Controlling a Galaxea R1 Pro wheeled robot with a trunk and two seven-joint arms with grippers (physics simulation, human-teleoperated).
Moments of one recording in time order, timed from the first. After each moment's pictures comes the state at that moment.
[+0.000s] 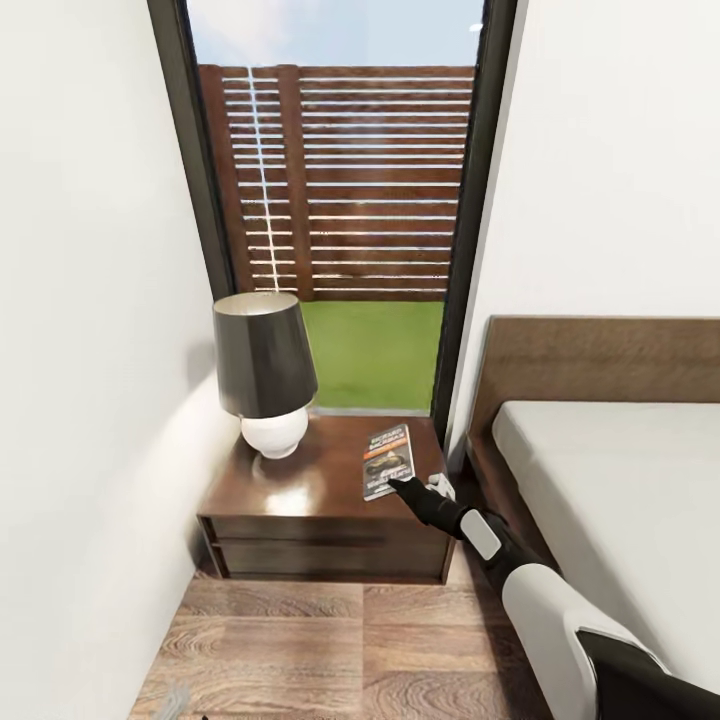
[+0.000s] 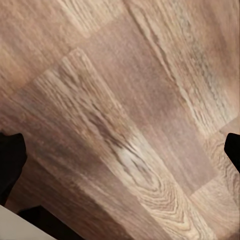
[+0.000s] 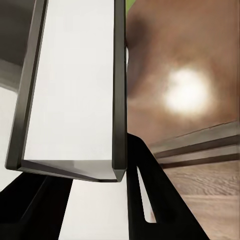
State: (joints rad) left arm -0.07 0.13 -0.06 -0.93 1.21 0.38 0.50; right arm -0.85 0.10 -0.25 -0.34 -0.48 0.42 0.49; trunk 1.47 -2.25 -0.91
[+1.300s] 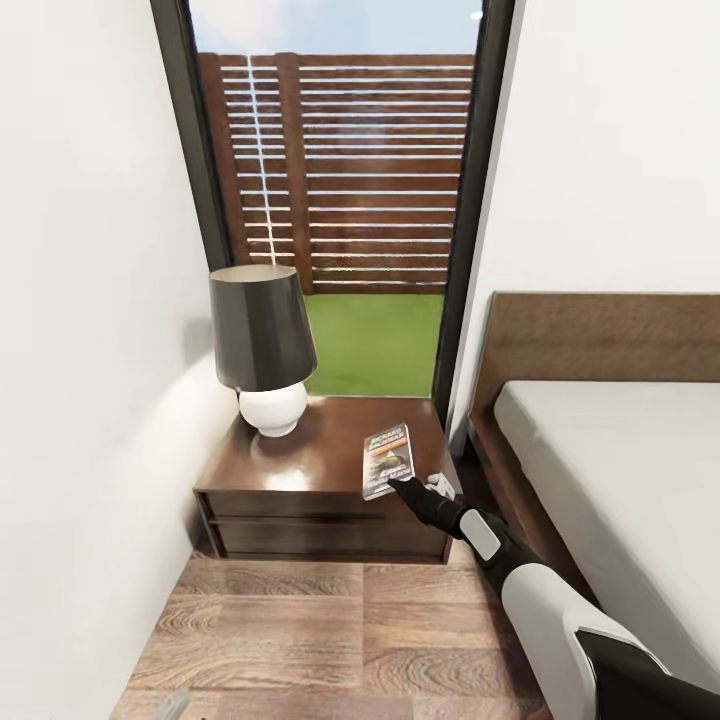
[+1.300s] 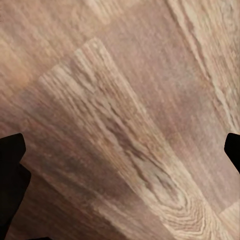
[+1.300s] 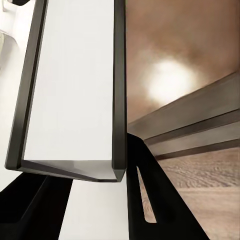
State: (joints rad) left arm -0.07 0.13 -0.06 -0.92 1.20 0.38 0.50; right arm -0.85 0.10 -0.25 -0.34 -0.48 0.42 0.49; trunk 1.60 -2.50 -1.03
